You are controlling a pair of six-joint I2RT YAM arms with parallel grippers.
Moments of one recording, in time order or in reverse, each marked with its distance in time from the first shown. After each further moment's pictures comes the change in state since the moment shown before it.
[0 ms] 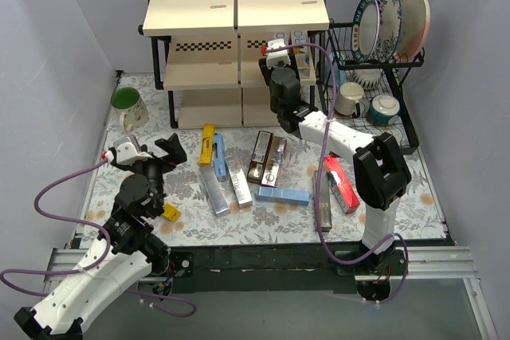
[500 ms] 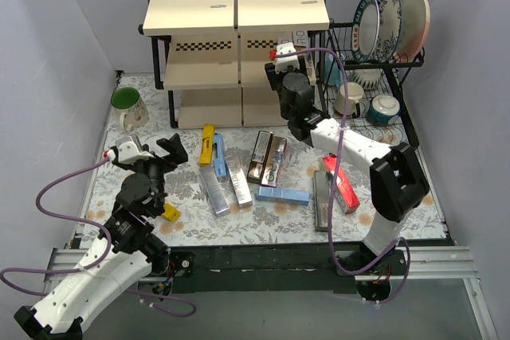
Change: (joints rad) left arm 0.000 0.008 0.000 0.000 0.013 0.002; right arm -0.001 -0.126 -0.132 0.026 -0.049 -0.003
